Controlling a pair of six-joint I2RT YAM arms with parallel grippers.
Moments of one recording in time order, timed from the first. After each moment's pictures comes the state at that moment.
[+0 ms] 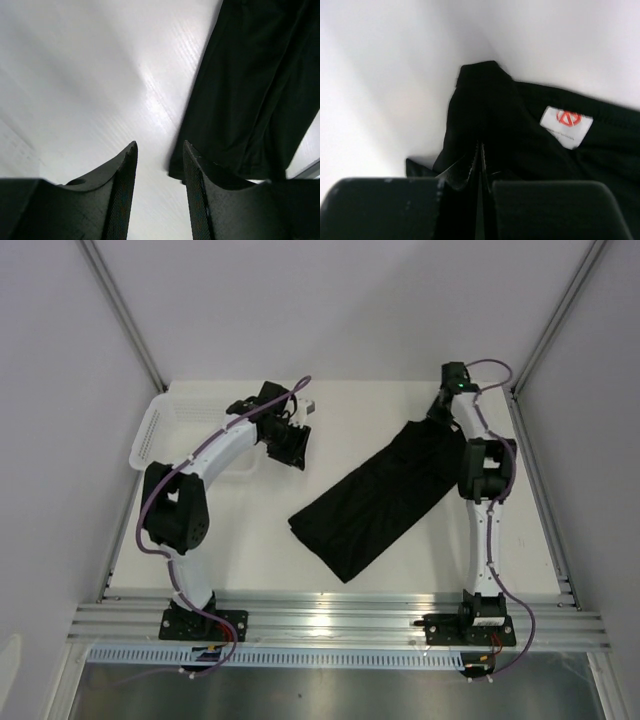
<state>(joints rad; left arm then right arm) -0.40 1.89 1.61 -0.82 0.28 0.01 0.00 2.54 2.26 -0.71 0.10 0.53</state>
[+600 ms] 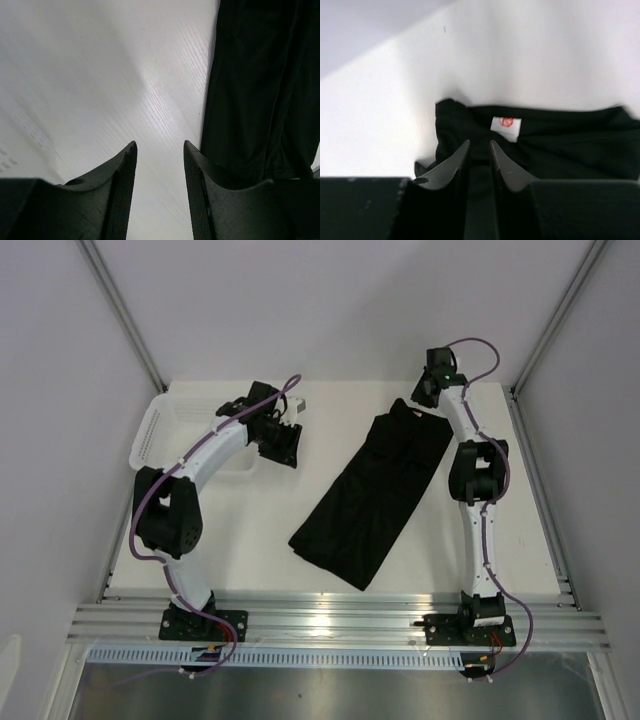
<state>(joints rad) -0.35 1.83 1.55 -0.79 0.27 0.03 0.11 2.57 2.43 -0.64 0.09 0.52</state>
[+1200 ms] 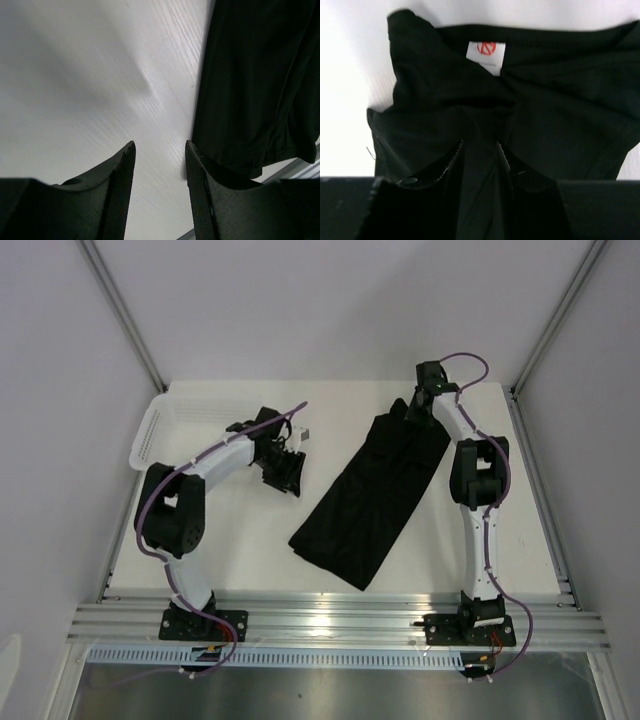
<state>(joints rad) -0.37 1.83 1.37 -0.73 0.33 0.01 0.14 2.43 2.17 -0.67 0.13 0.47</state>
